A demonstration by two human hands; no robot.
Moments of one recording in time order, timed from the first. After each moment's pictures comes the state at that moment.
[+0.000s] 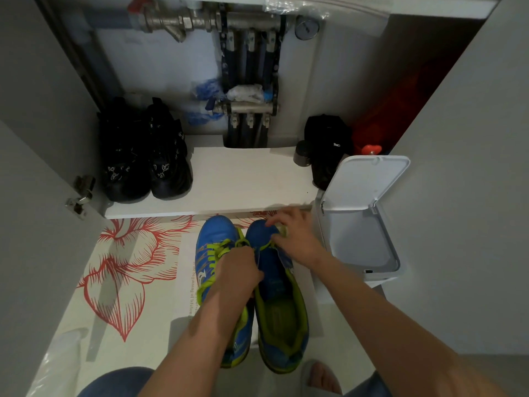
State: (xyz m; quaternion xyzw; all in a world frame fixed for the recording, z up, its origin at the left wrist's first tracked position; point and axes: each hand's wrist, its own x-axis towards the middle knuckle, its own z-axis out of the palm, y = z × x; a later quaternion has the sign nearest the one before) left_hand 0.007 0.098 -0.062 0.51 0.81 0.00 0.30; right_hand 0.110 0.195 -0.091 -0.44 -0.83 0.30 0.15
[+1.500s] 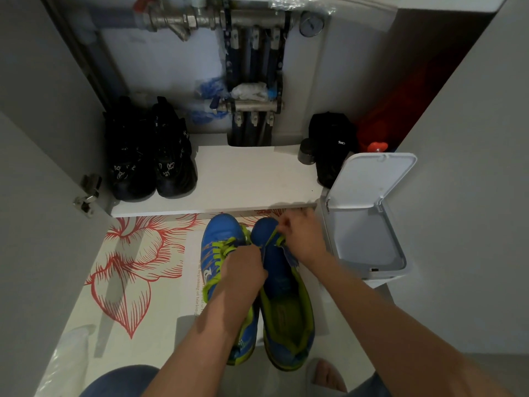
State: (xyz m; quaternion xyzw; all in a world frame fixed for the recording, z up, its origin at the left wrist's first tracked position) left_hand 0.008 0.093 -0.060 0.52 0.80 0.00 0.29; right_hand 0.104 0.201 -0.103 -0.48 -0.84 0.21 0.13
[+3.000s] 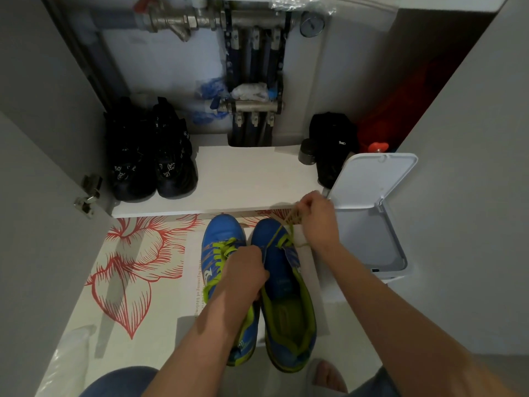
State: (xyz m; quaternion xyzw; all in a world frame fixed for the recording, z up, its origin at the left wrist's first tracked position) left_hand 0.007 0.096 -0.059 0.51 0.80 0.01 0.32; right_hand 0.111 0.215 -0.076 -0.56 -0.72 0.30 0.27
